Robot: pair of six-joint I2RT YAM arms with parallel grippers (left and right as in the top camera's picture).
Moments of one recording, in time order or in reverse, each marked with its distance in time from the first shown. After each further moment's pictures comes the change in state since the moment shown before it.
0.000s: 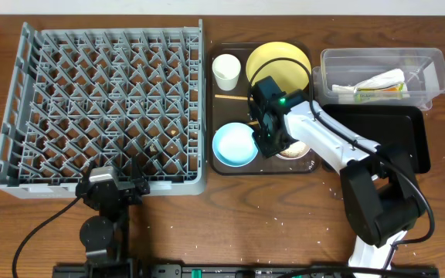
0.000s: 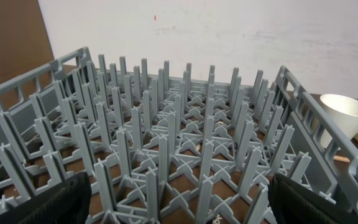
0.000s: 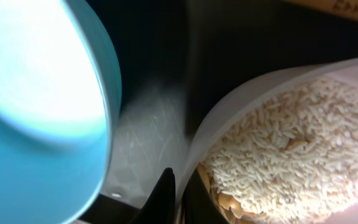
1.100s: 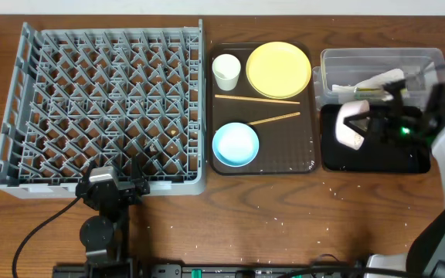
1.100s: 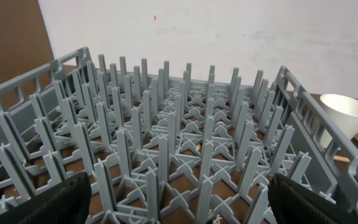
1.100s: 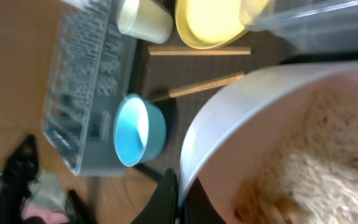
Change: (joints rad) left arm 0.000 0.000 0.000 0.000 0.000 0.000; right arm -0.905 -0.363 -0.297 0.133 -0.982 -0.266
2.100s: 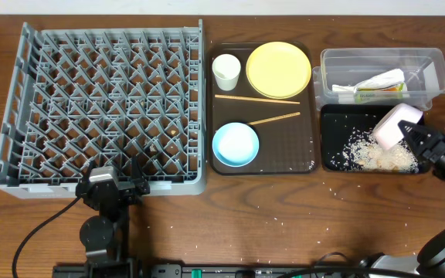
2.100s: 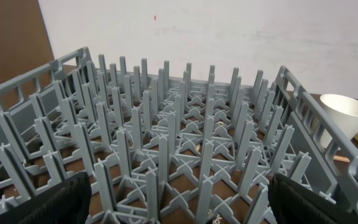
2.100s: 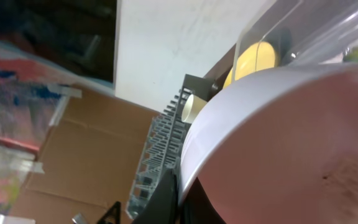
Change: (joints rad) left arm 0.000 0.000 0.000 0.000 0.000 0.000; right arm -0.401 0.026 -0.207 0.401 -0.494 0.242
